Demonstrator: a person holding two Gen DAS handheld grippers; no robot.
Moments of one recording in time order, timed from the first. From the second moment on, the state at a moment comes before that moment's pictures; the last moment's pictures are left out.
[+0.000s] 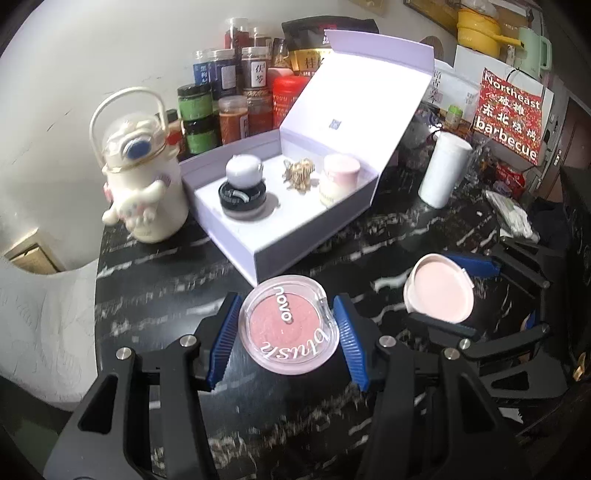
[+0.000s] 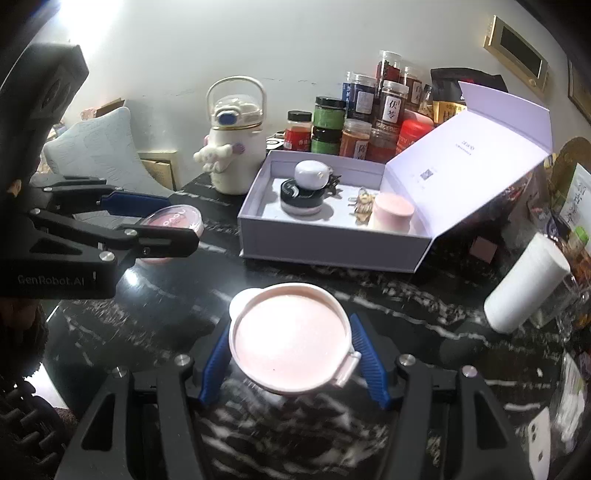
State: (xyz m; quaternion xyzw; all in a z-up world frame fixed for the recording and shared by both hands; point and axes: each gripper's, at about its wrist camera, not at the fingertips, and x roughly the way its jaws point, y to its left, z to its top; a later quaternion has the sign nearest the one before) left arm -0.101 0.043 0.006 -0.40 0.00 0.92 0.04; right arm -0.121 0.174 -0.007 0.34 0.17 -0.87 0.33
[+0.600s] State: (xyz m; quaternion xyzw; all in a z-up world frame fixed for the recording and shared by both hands) left arm -0.180 0.045 0.016 -0.40 0.01 0.92 0.05; right arm -0.205 0.167 0.013 0.32 0.16 -0.88 0.32
